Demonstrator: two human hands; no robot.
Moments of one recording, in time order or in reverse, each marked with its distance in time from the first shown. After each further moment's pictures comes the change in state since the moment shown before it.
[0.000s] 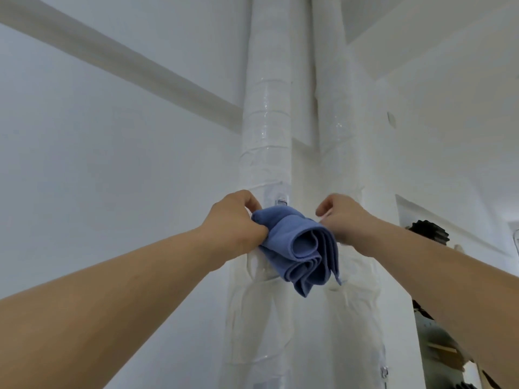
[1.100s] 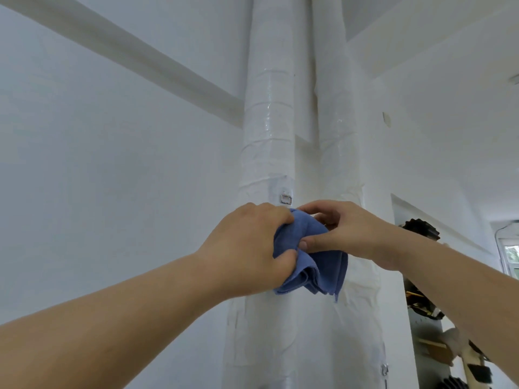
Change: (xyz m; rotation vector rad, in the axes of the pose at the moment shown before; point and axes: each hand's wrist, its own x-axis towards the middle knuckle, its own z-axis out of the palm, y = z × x) left_hand -0.030 -0.013 0.008 0.497 0.013 0.611; right_hand -0.029 0.004 0.001 0.193 -0.316 -0.222
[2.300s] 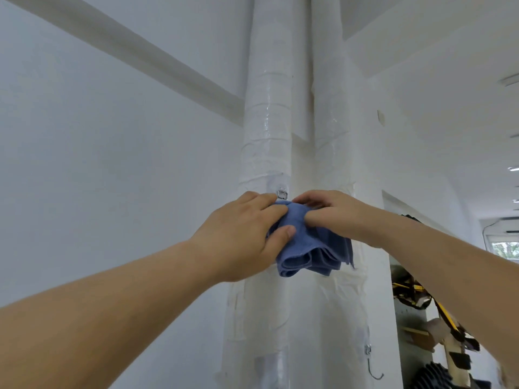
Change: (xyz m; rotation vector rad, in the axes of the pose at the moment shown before) left_hand -0.009 0.003 -0.018 0.159 -0.086 0.047; right_hand -0.010 -0.035 0.001 -0.203 0.072 0.079
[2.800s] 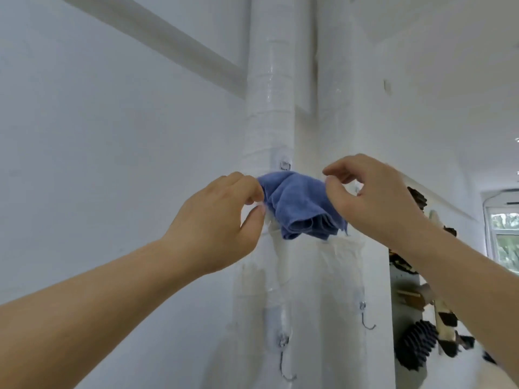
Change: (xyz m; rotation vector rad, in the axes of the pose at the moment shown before) left_hand -0.058 0.001 -0.018 -0.181 0.184 -0.168; right_hand -0.066 0.000 0.017 -0.184 0.551 -0.199
